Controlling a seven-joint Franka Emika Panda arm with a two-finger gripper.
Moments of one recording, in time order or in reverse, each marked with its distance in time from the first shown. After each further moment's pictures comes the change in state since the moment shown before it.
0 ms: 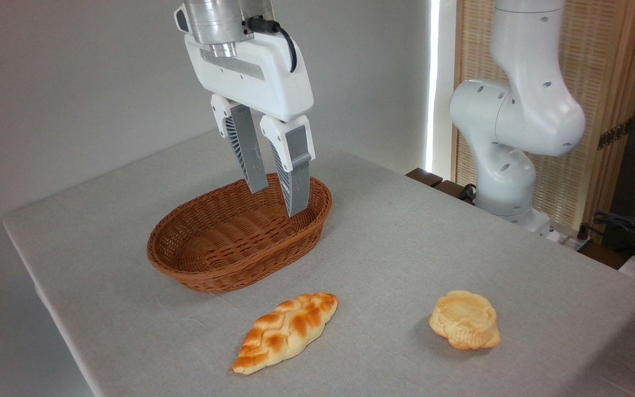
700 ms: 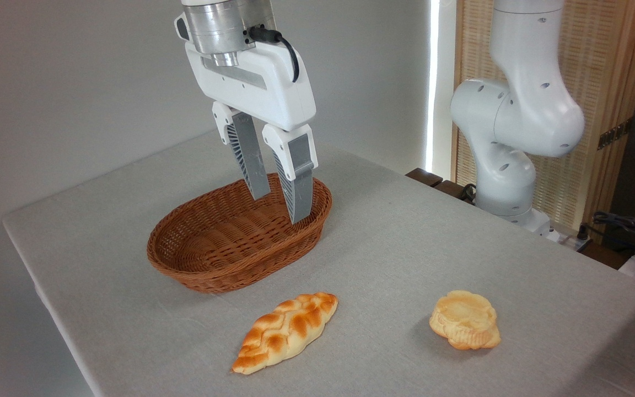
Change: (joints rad) arm -0.043 0.014 0.056 0.002 0.000 0.000 0.008
